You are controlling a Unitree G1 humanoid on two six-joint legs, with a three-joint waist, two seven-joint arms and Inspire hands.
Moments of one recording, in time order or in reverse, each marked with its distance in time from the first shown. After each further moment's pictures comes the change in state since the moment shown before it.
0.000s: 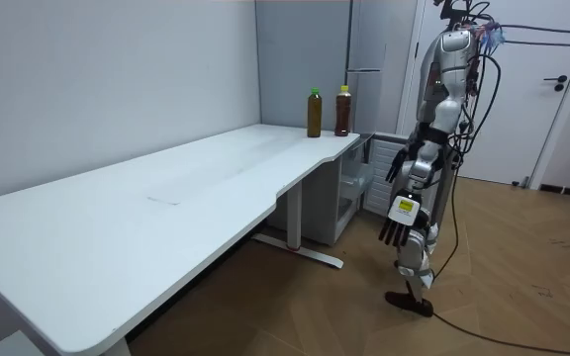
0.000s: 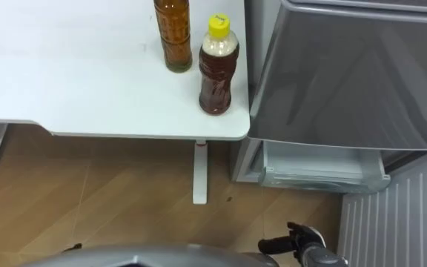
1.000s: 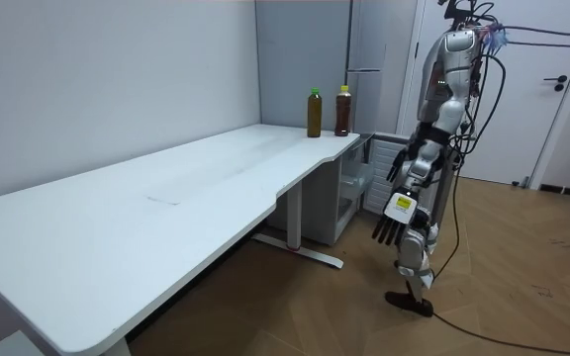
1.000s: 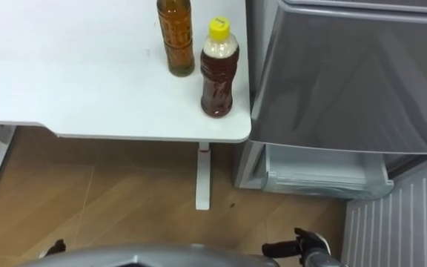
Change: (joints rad) left arm 0.039 -0.021 0.044 -0.062 -0.013 -0.038 0.160; right arm 0.002 0.007 -0.025 0.022 0.009 0.004 -0.044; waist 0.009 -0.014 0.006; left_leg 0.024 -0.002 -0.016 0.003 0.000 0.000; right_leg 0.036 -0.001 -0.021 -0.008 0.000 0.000
